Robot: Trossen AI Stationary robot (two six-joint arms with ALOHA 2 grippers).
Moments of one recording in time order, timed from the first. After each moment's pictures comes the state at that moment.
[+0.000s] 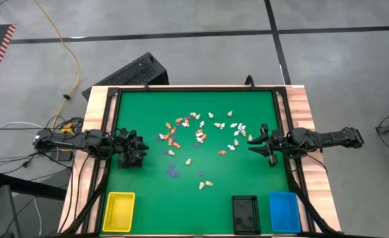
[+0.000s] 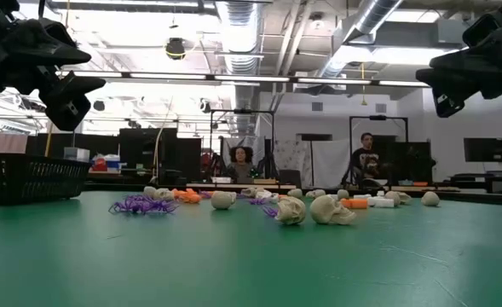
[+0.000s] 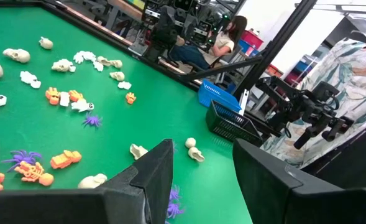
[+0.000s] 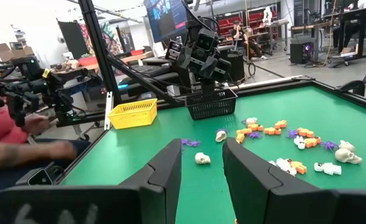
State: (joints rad) left arm -0.13 0.00 0.01 0.03 -0.01 -0.54; right arm 0.12 0.02 0.00 0.04 0.08 0.19
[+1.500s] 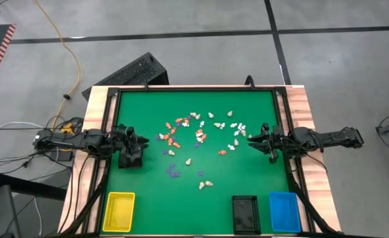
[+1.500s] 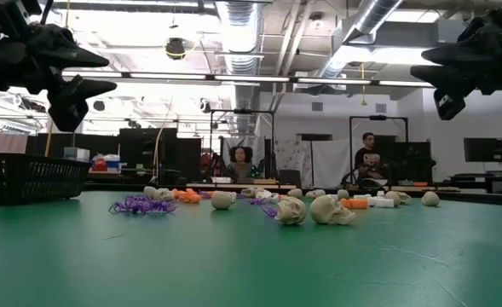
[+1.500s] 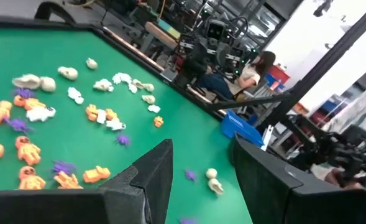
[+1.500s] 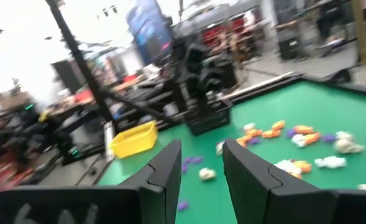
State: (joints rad) left arm -0.13 0.00 0.01 0.06 -0.19 -0.62; right arm 0.12 0.02 0.00 0.11 0.18 0.36
